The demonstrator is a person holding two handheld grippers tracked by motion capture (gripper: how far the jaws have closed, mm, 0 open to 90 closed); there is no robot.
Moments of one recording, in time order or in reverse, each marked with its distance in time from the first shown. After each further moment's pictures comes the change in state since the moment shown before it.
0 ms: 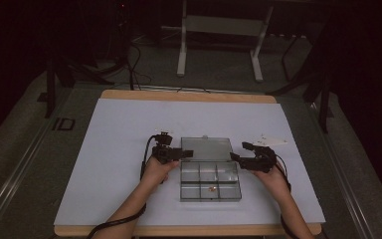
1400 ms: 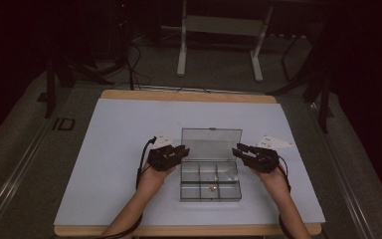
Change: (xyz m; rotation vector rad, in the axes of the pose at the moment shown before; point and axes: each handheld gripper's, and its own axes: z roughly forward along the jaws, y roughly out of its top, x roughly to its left) left arm -0.046 -0.022 -0.041 -0.227 0.119 0.397; right arm 0.011 0.008 -0.017 -0.091 0.046 -0.028
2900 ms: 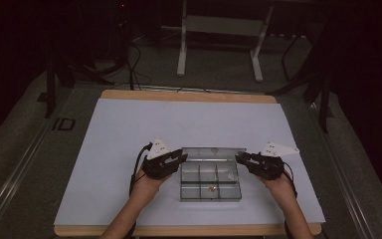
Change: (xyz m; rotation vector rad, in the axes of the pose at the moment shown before) left arm -0.020 -0.004 -0.032 -0.040 0.004 0.098; right arm 0.006 -0.011 -0.019 0.006 0.077 -0.048
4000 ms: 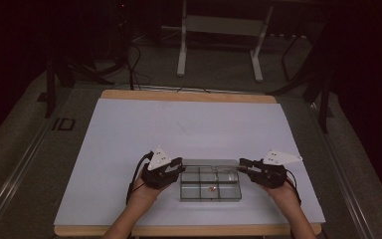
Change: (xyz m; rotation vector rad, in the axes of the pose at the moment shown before) left arm -0.016 -0.012 -0.012 0.042 -0.005 0.034; right arm 0.014 -0.010 -0.013 0.015 0.029 -0.003
